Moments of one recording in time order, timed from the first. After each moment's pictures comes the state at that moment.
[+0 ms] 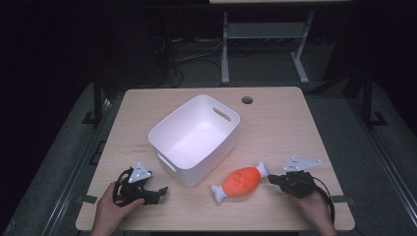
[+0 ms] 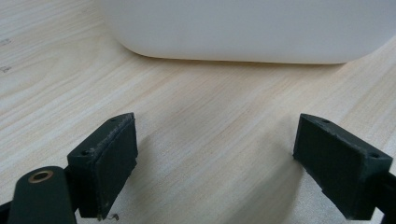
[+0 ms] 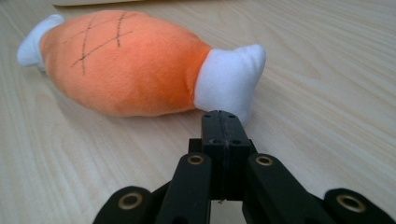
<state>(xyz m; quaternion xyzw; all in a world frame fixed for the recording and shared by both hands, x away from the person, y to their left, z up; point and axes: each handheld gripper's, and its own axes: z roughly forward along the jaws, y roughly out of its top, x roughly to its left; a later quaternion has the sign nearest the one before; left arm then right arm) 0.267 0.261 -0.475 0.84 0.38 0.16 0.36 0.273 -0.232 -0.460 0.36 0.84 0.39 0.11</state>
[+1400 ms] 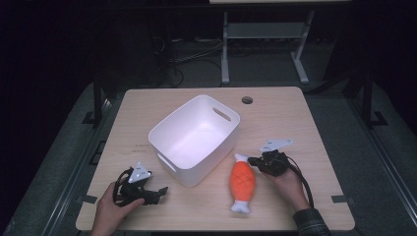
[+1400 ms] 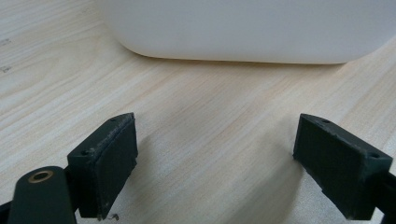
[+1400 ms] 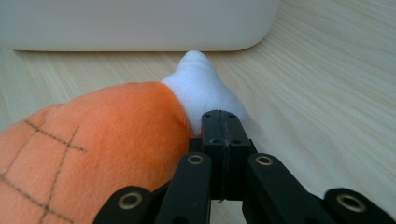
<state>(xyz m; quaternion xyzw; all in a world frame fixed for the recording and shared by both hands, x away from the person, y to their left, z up) 0.266 0.260 -0.475 0.84 0.38 0.16 0.36 0.335 -0.180 -0.460 0.34 0.85 0.39 0.12</state>
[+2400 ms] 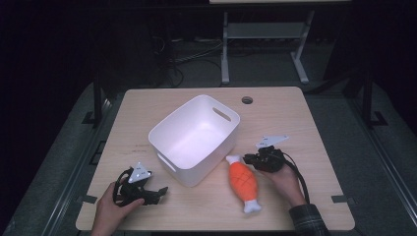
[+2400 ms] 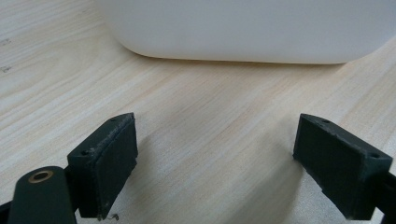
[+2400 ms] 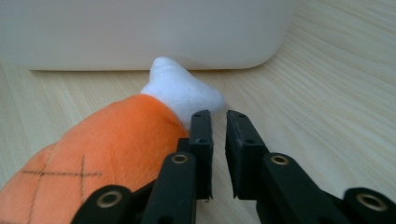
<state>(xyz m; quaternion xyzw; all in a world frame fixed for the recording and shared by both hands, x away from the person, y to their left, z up) 0.266 0.260 -0.475 0.84 0.38 0.16 0.36 0.342 -0.173 -0.452 0.34 0.85 0.40 0.10</state>
